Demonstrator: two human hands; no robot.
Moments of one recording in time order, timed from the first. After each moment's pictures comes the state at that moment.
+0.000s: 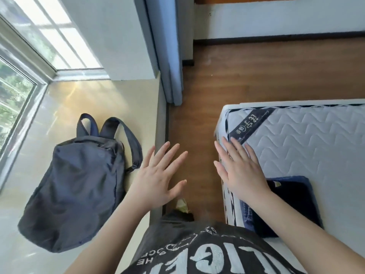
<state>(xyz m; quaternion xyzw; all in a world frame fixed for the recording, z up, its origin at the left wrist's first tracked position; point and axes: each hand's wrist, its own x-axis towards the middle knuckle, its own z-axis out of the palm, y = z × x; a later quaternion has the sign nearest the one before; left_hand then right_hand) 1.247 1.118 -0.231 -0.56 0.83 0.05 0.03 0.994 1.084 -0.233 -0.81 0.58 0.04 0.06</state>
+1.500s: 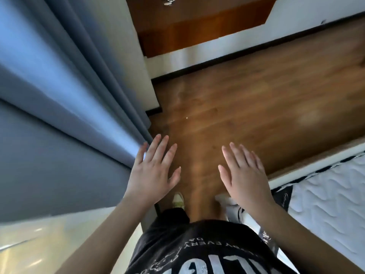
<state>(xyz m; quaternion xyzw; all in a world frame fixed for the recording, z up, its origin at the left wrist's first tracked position) 1.256 0.408 -0.246 -0.49 0.87 -0.02 -0.02 1.016 0.482 -0.248 -0.66 0.75 0.02 0.06</state>
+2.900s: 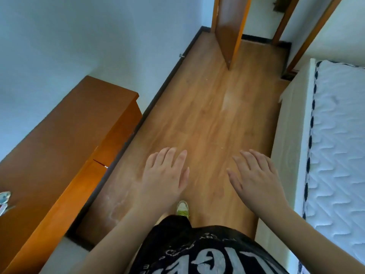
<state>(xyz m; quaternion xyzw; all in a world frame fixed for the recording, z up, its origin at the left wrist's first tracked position) 0.700 -0.071 -0.195 -0.12 0.99 0.01 -0.03 0.589 0.146 -0.208 -0.33 0.94 -0.02 -0.04</state>
